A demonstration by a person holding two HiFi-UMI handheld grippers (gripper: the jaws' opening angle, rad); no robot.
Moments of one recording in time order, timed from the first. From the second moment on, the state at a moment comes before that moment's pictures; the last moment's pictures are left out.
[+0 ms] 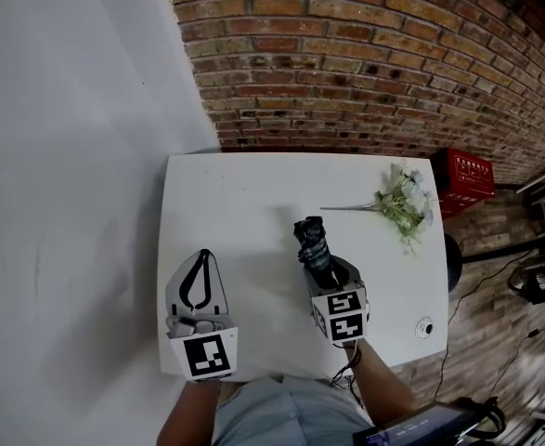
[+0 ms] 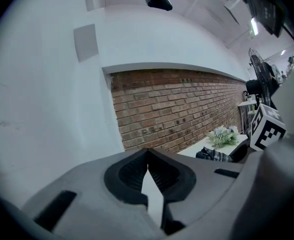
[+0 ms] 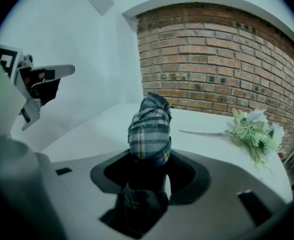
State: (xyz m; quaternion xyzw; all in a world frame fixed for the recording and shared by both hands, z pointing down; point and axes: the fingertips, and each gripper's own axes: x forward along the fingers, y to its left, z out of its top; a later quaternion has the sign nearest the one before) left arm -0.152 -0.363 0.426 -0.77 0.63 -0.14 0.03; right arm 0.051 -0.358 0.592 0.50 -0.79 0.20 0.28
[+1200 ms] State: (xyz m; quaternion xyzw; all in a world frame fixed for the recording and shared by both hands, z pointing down) left arm -0.160 -0.367 0.431 -0.76 0.63 -0.14 0.03; right arm 0.053 -0.368 0.622 0.48 -0.78 0.24 0.31
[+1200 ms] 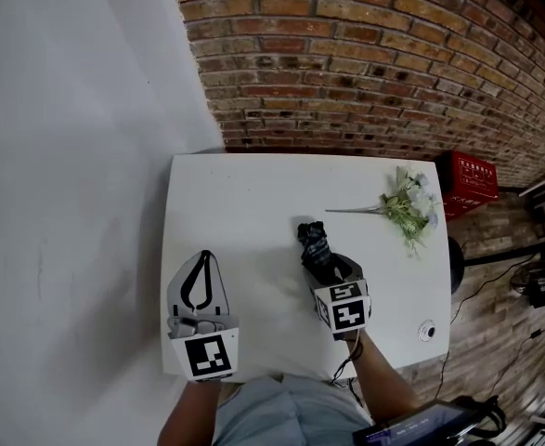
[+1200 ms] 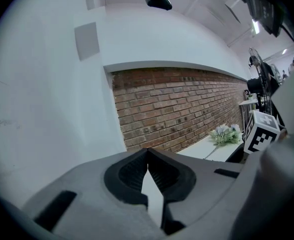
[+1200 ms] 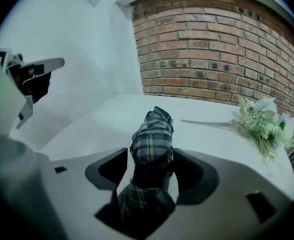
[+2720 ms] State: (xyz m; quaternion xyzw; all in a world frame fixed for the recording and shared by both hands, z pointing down) left arm -0.144 -0.278 0.278 -0.75 0.65 -0.03 0.12; right arm 0.012 -0.304 0.310 0.50 -0.86 -0.04 0.04
